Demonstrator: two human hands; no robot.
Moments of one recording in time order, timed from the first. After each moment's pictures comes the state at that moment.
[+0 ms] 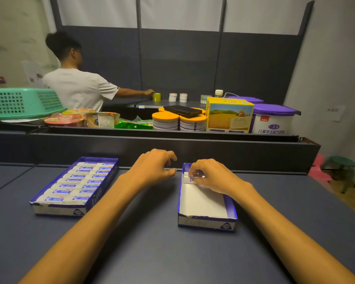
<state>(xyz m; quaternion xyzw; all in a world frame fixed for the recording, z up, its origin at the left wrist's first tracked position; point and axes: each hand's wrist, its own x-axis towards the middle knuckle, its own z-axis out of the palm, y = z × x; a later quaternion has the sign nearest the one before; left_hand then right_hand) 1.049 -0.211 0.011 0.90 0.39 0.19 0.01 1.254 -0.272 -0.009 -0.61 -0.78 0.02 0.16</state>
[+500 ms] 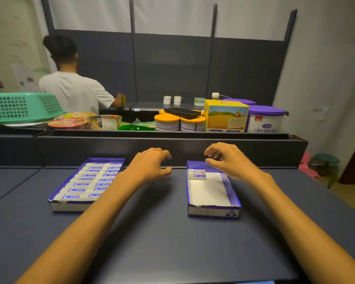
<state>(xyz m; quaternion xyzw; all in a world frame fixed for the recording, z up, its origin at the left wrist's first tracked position) 1.016 -0.216 0.018 0.90 0.40 0.18 -0.02 1.256 -0.305 0.027 -0.66 -0.69 0.01 0.28</state>
